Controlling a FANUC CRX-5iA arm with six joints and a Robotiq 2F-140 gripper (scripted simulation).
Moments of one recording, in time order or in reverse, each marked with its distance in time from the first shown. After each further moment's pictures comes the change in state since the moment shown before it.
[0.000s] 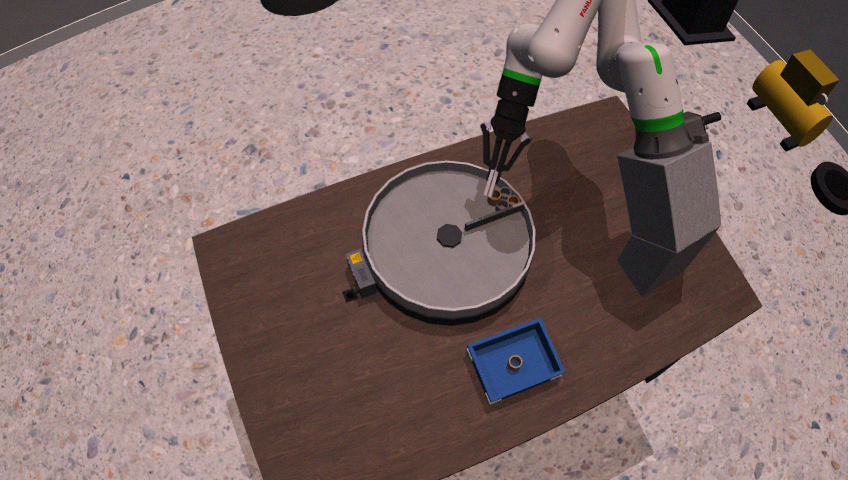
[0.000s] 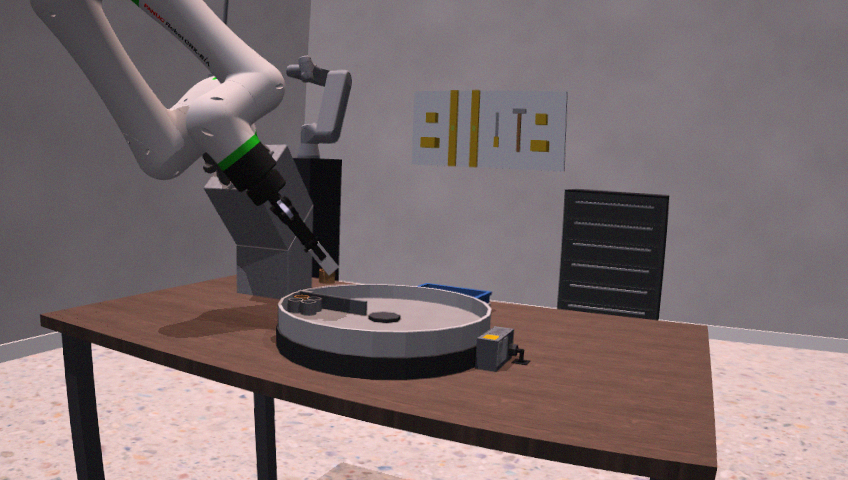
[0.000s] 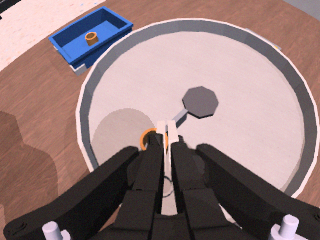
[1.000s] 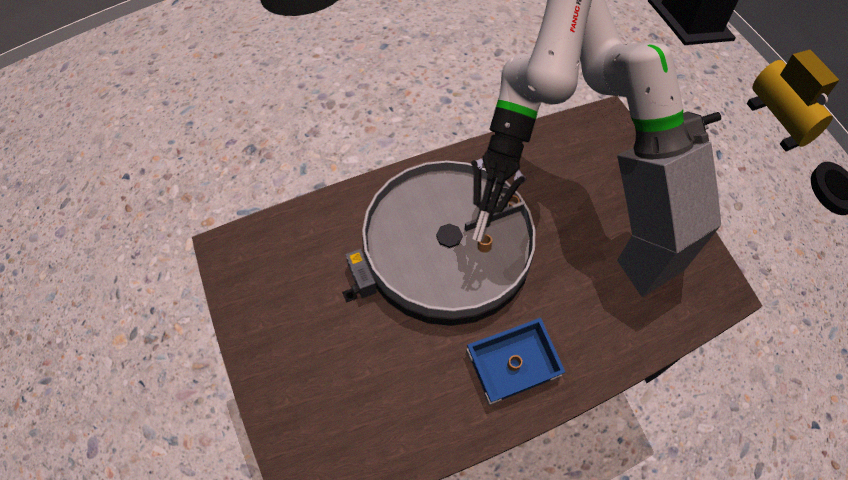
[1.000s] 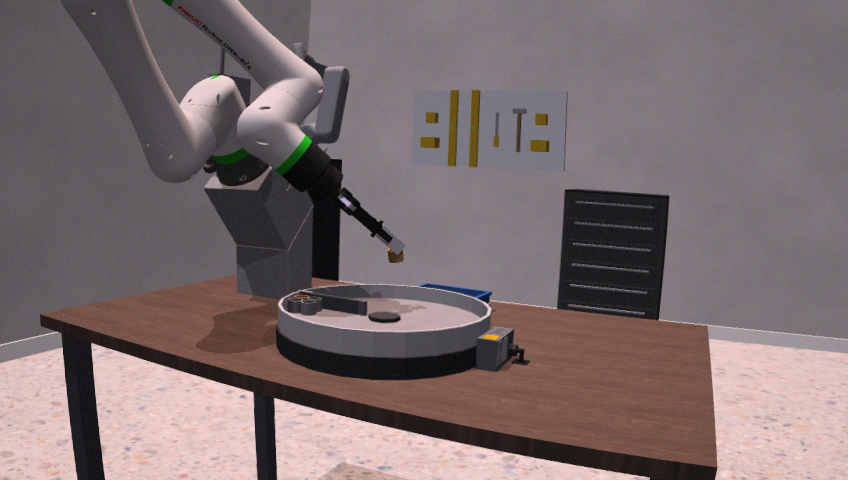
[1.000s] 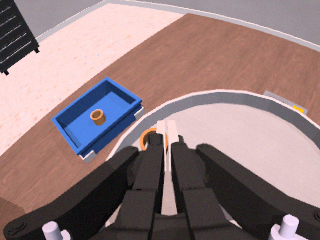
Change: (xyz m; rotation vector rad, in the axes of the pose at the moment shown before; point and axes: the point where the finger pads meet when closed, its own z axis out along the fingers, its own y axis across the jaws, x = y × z) arm 0.134 -0.020 0.067 0.020 0.190 0.115
